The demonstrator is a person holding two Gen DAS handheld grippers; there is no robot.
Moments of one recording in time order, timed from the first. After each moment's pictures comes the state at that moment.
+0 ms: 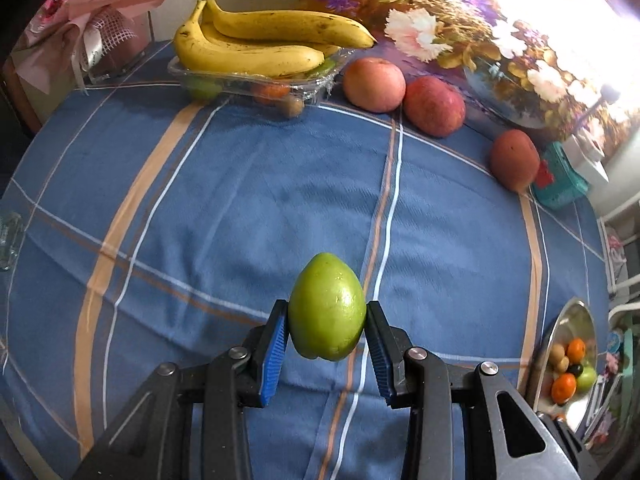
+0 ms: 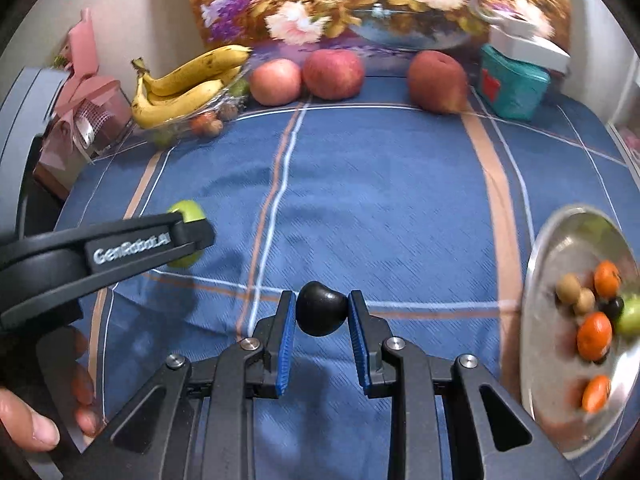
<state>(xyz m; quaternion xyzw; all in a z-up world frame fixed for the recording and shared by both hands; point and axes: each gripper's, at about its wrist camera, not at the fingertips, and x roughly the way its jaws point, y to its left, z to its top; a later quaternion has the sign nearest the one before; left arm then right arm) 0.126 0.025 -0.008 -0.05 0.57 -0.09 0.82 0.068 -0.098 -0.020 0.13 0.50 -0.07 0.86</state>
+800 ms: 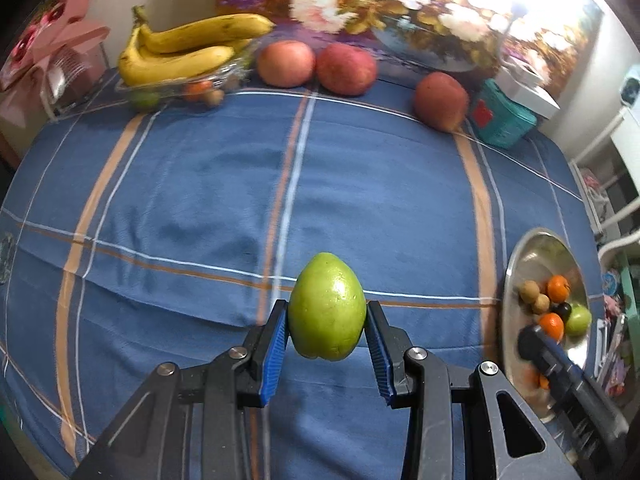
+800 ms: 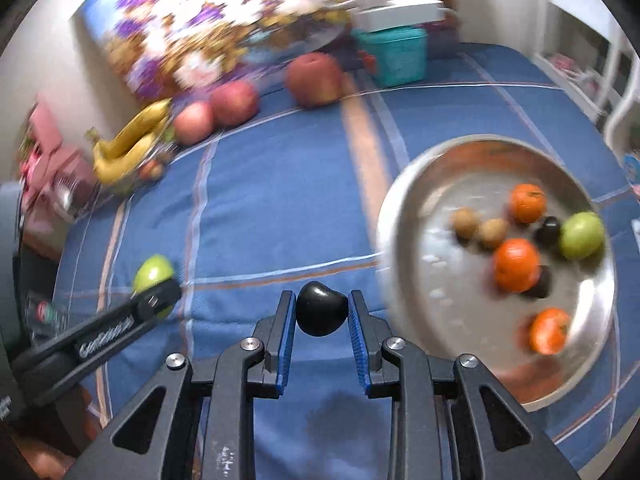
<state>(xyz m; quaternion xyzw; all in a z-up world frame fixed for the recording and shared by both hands) 0.071 -0.040 0.003 0.00 0.56 -0.15 0.81 -0.006 -0.180 -0.004 0.22 0.46 -0.14 0.85</state>
